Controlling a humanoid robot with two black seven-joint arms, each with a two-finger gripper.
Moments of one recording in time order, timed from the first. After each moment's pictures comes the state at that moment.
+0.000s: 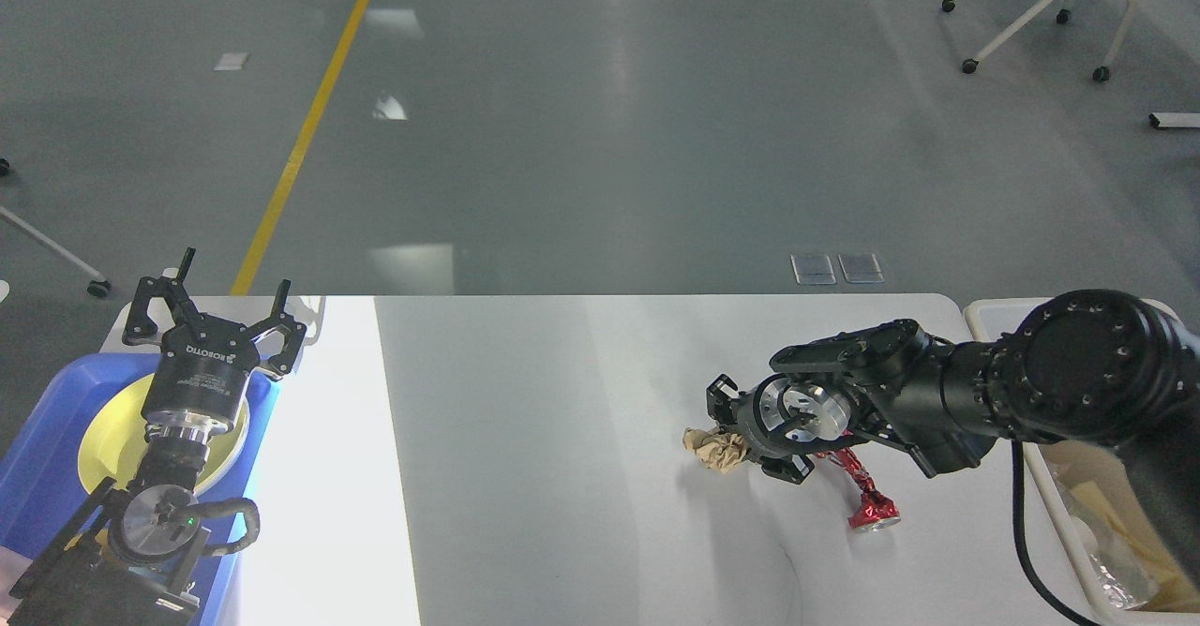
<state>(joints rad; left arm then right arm) -0.31 0.18 -1.44 -0.73 0.25 -0.61 -0.28 1.34 -0.03 -0.90 0.91 0.50 0.07 -0.31</state>
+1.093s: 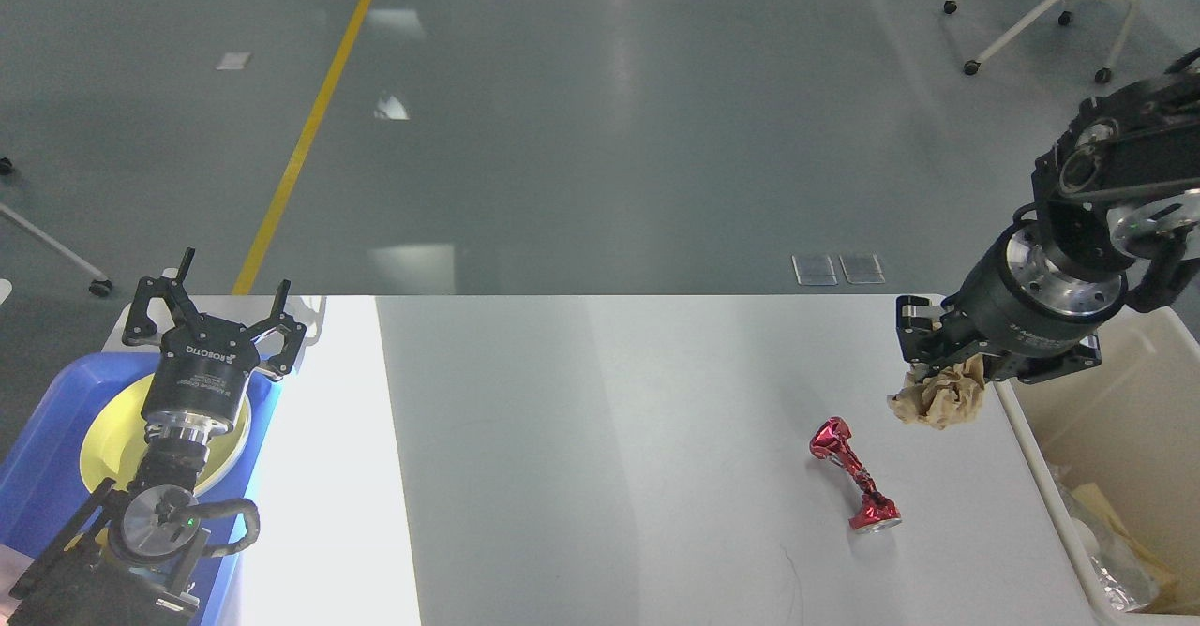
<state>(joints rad) -0.31 0.18 -1.44 -0.73 0.25 -0.61 -0.28 2.29 -0.36 -1.32 1.68 0.12 0.46 -0.30</state>
